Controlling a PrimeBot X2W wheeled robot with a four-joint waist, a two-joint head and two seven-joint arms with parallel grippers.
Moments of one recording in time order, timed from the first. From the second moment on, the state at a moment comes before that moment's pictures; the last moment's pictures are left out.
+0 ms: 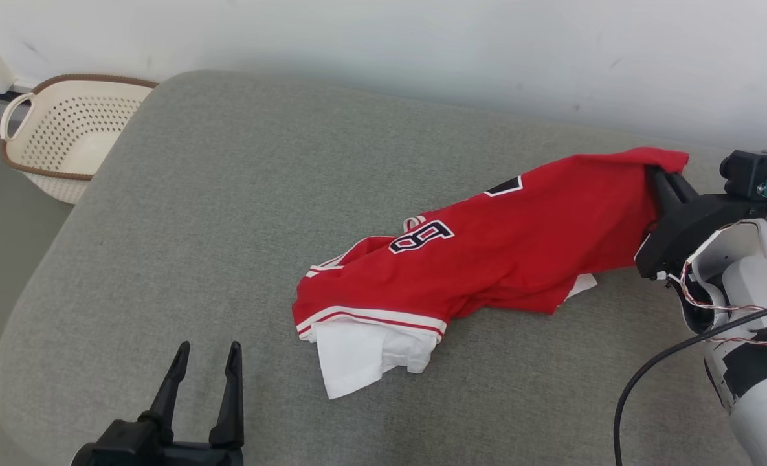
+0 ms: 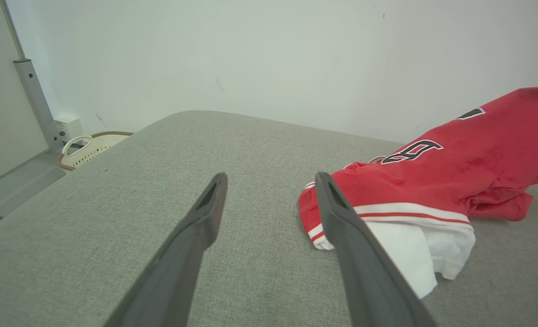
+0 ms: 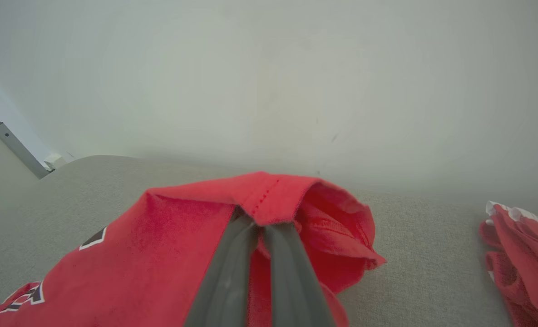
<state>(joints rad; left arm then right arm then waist) -0.12 0.05 -0.08 0.08 -0.17 -0.01 -0.26 -0.75 -0.38 0.36 0.65 0.47 0.13 -0.03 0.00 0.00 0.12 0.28</state>
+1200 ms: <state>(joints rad) -0.12 0.05 -0.09 0.06 -0.16 0.00 -0.26 -0.55 -0.39 0.40 0.66 0.53 0.13 -0.19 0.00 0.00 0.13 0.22</state>
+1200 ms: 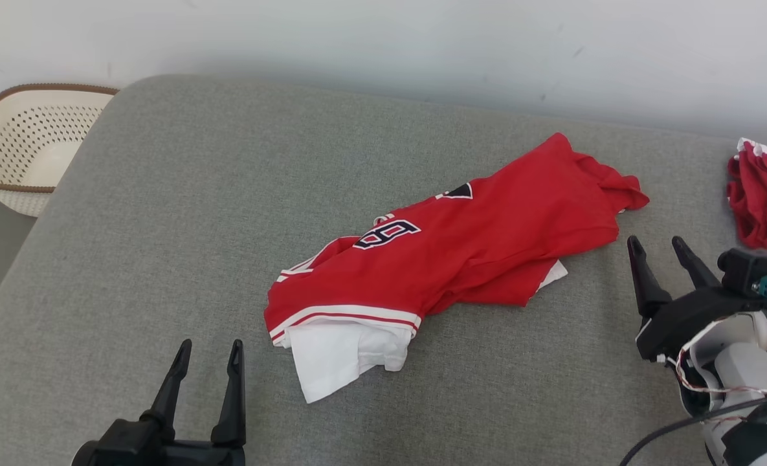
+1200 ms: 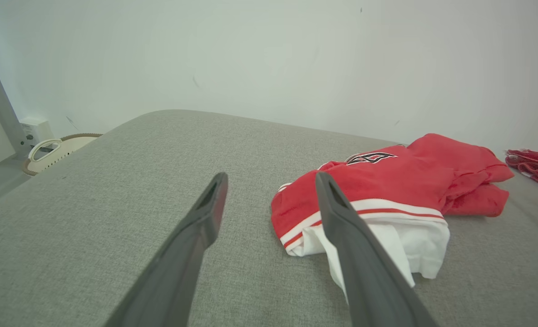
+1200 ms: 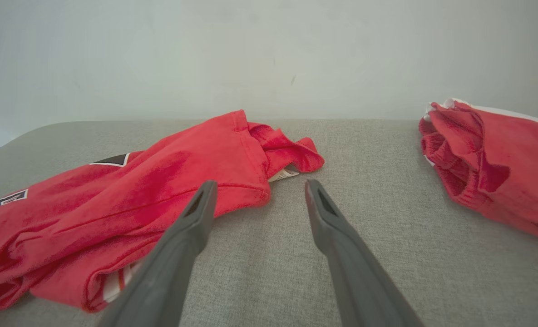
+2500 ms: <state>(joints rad) -0.17 0.05 -0.12 0.07 -0.18 0.02 -0.26 -0.79 -0.38 0.49 0.95 0.57 0.13 -0.26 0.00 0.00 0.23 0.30</state>
